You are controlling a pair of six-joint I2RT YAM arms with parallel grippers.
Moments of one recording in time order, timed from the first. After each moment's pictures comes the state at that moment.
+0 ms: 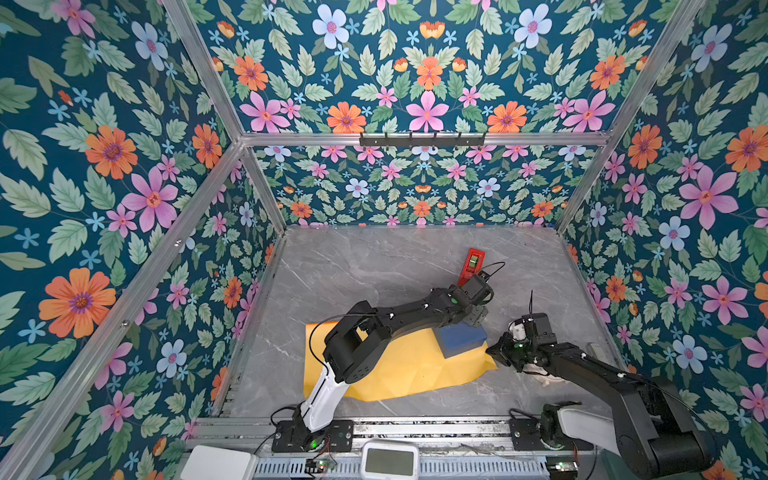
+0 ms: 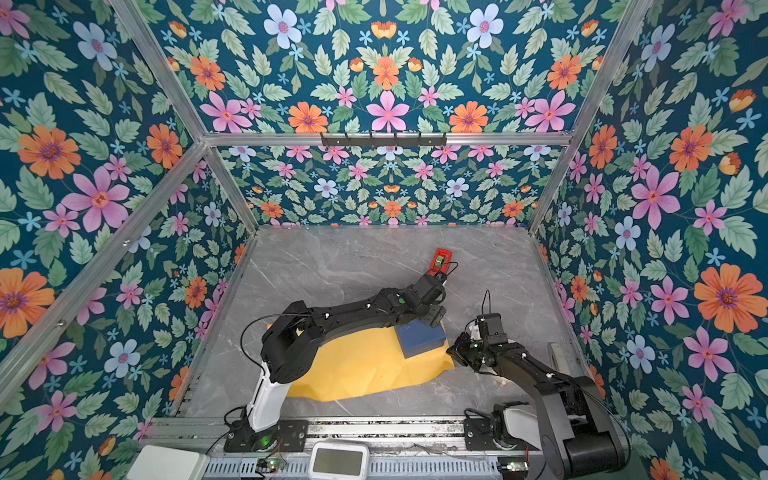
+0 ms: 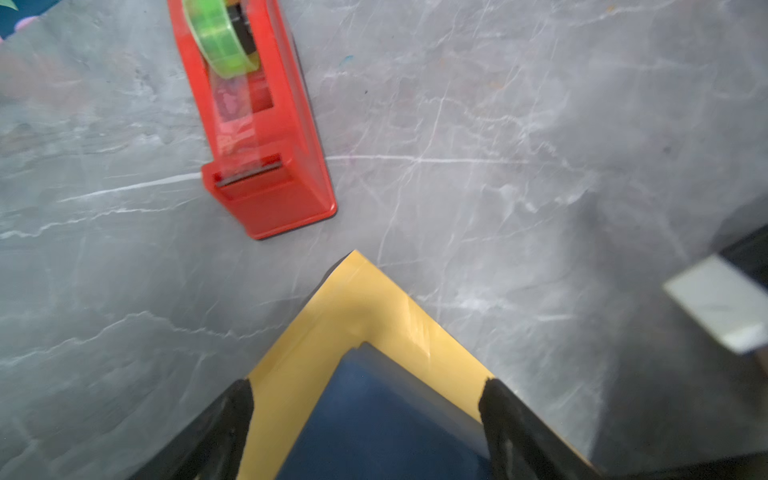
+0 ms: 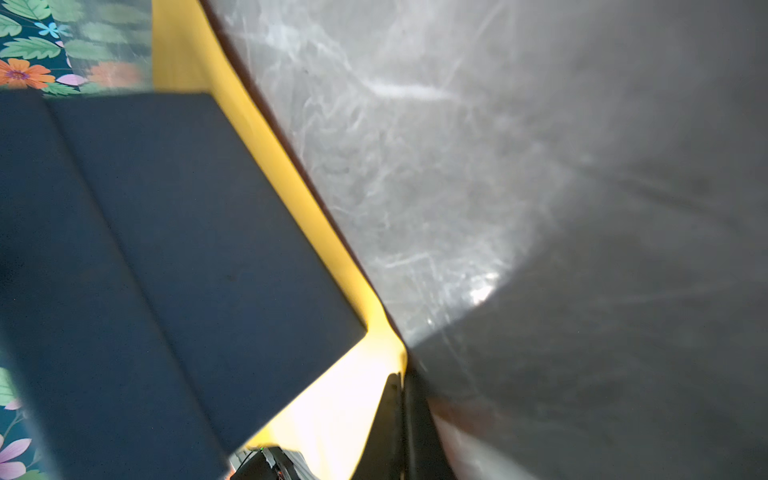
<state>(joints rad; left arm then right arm) -1.04 2.09 1.61 -0.41 -0.25 -0.17 0.14 1.21 0.31 -0.15 -0.55 0.86</state>
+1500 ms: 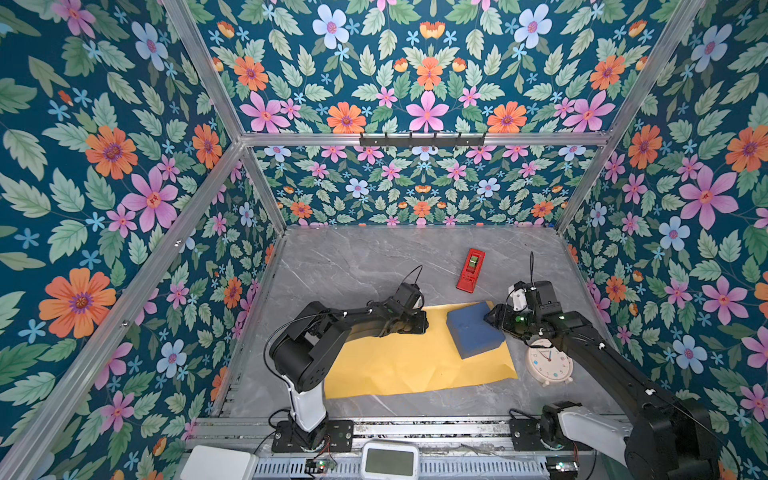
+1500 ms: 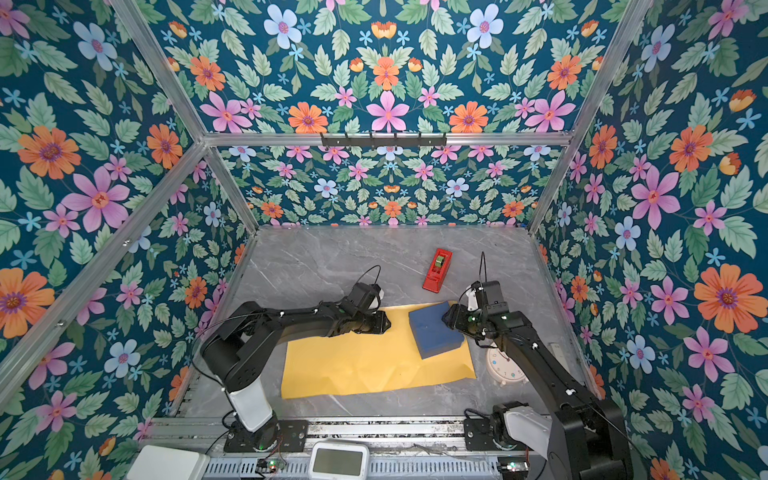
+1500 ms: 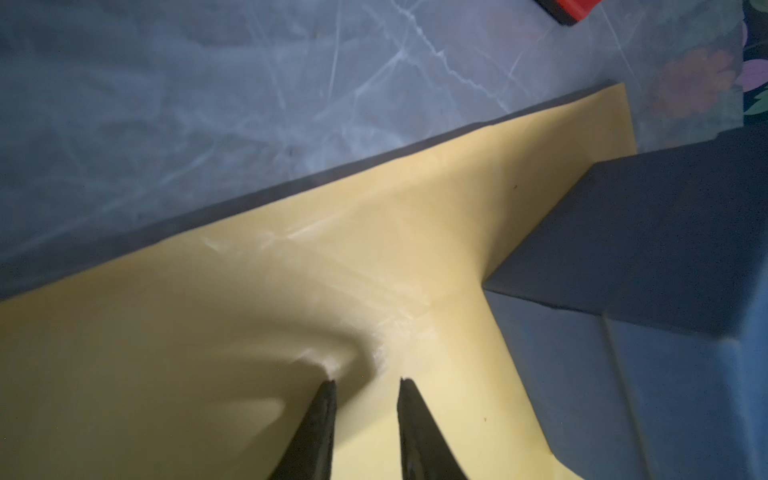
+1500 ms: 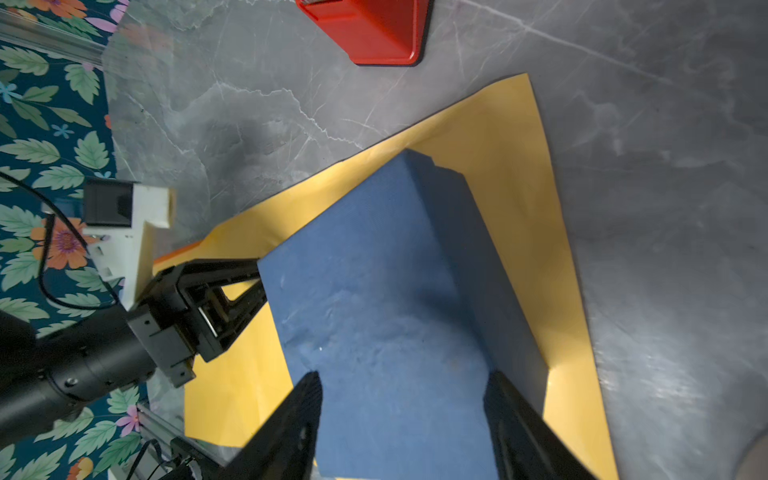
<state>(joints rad) -0.74 1.83 0.98 -0.10 0.19 -0.57 0.20 1.13 0.72 -0.56 -0.33 0.57</state>
